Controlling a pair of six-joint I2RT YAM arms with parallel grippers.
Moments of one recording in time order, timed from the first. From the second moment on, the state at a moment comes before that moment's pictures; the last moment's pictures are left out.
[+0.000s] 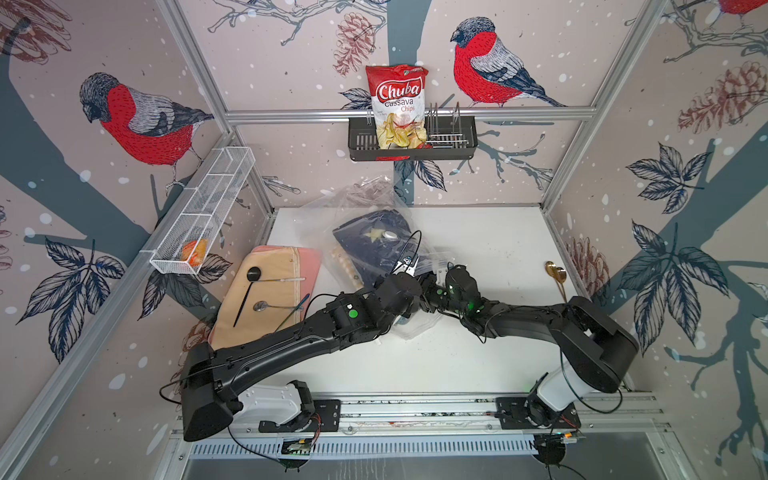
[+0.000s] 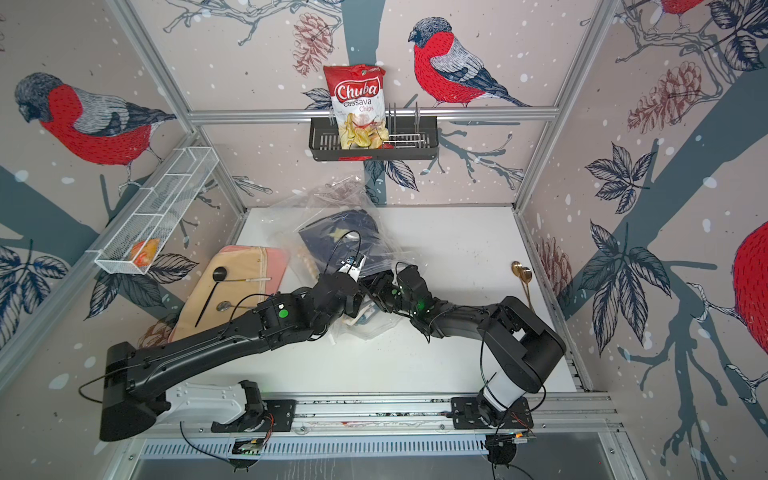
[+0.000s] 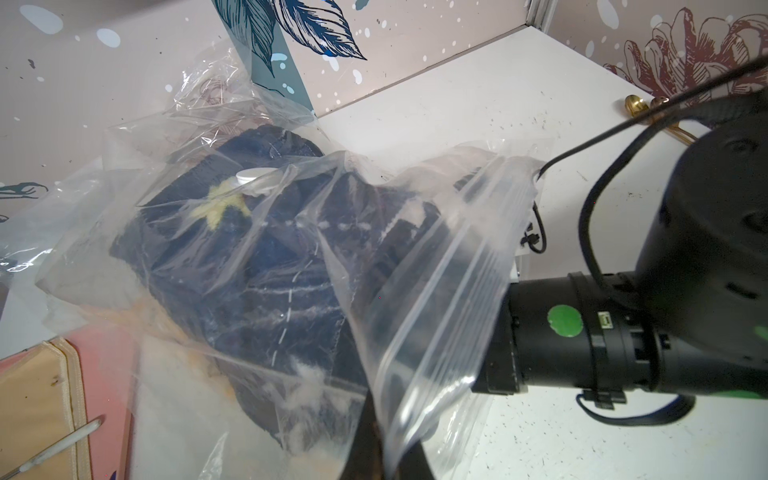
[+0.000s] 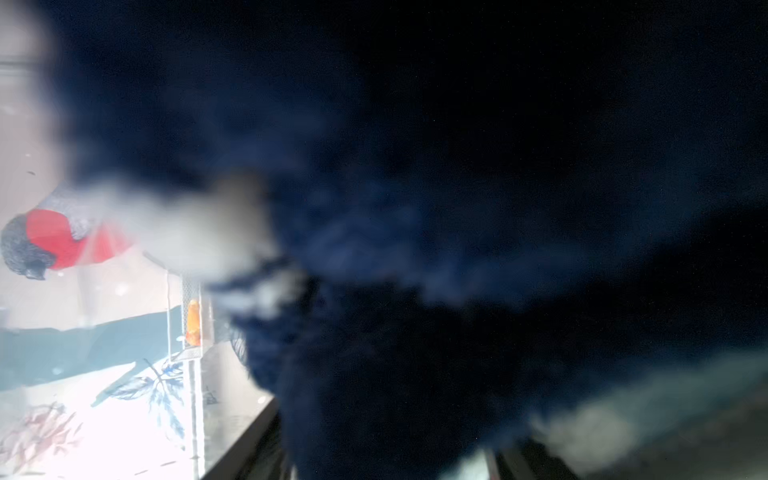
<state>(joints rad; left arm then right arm) -1.08 1.25 1.10 -0.53 -0.55 -0.28 0.80 1.61 0.64 0.63 -0.28 1.36</state>
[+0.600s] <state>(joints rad) -1.08 1.20 1.06 -0.53 -0.55 -0.29 0.80 1.41 0.64 0.47 -0.25 1.33</state>
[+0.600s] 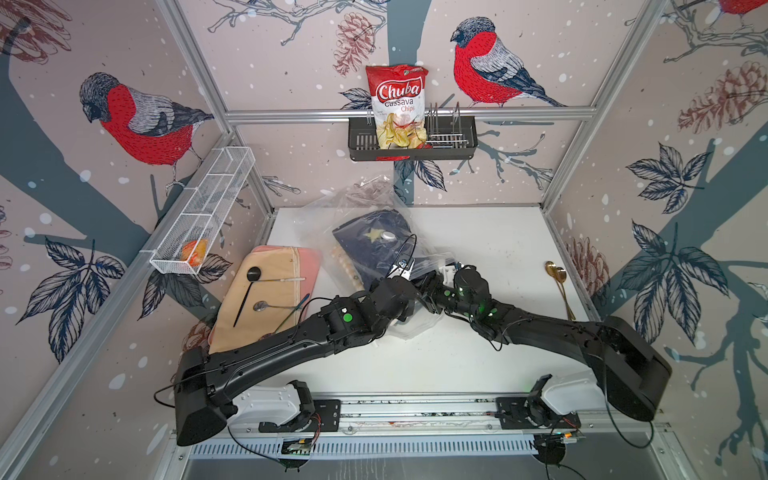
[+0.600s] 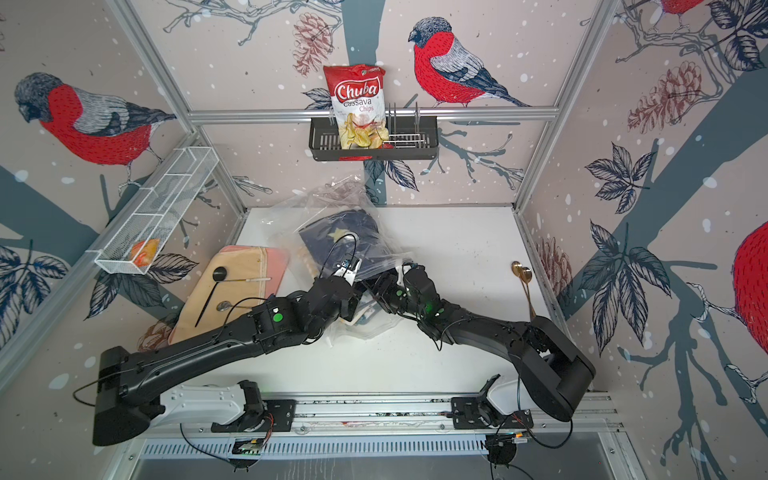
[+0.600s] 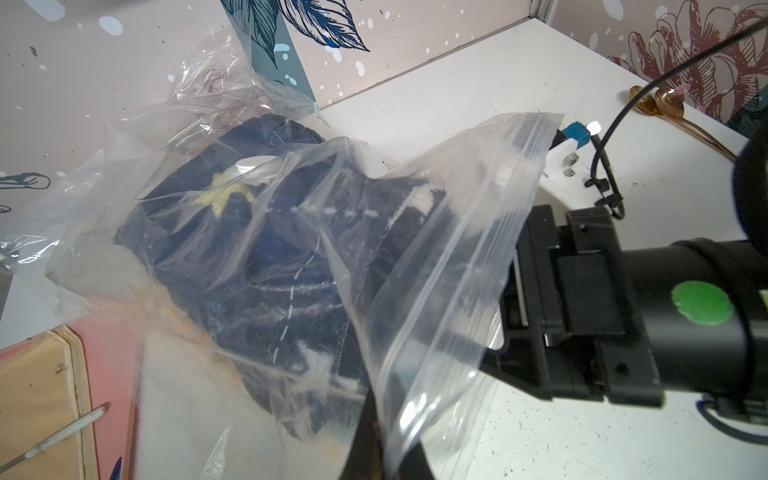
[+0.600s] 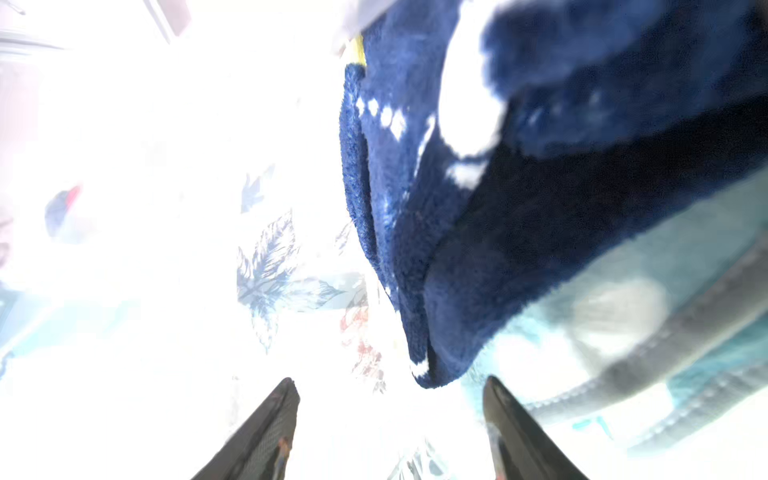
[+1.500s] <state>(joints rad) -1.08 1.24 1.09 -0.54 -0.53 -0.28 0.82 1.55 0.81 0.44 -0.25 1.29</state>
